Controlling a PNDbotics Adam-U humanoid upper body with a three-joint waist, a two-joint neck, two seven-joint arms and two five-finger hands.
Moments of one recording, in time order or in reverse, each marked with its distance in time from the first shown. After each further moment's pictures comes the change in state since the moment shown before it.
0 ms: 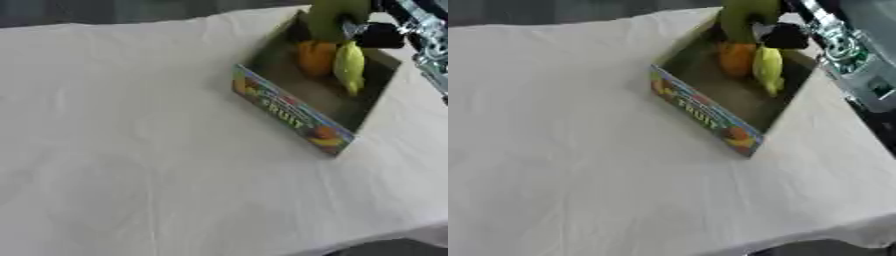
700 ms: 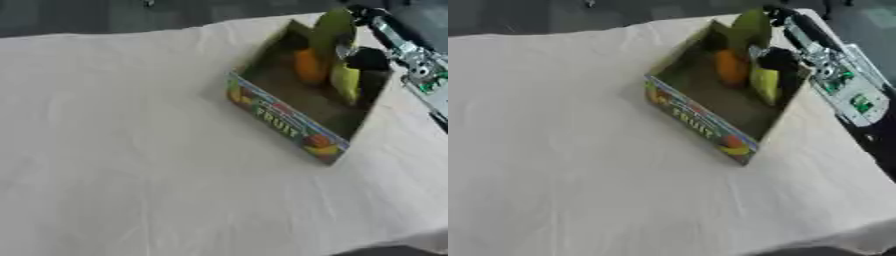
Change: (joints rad) left arm 0.013 0.000 0.023 0.001 -0.004 0.013 0.036; right arm 0.016 0.000 -0.010 0.069 0.247 -0.115 0.090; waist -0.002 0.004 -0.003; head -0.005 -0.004
